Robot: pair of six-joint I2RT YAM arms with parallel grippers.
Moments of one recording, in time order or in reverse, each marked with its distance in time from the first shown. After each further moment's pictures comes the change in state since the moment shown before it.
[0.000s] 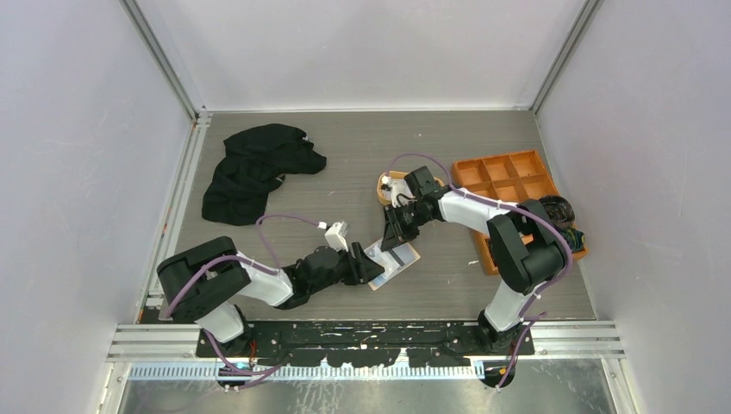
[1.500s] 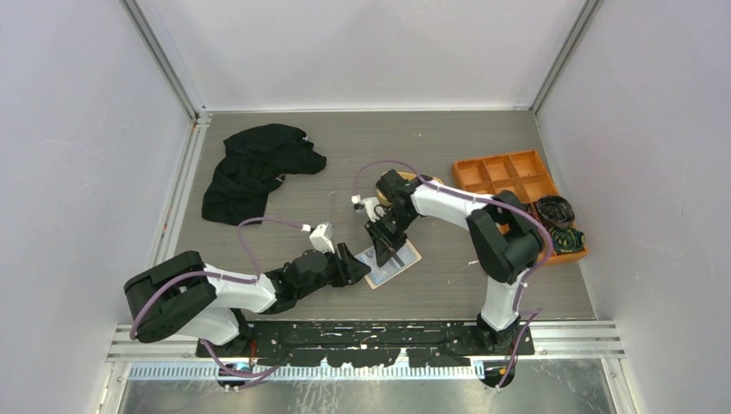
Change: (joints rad) left arm 0.000 -0.198 -0.079 -0.157 -0.093 -0.013; right arm 0.154 0.159 0.221 -0.366 0.076 -0.283
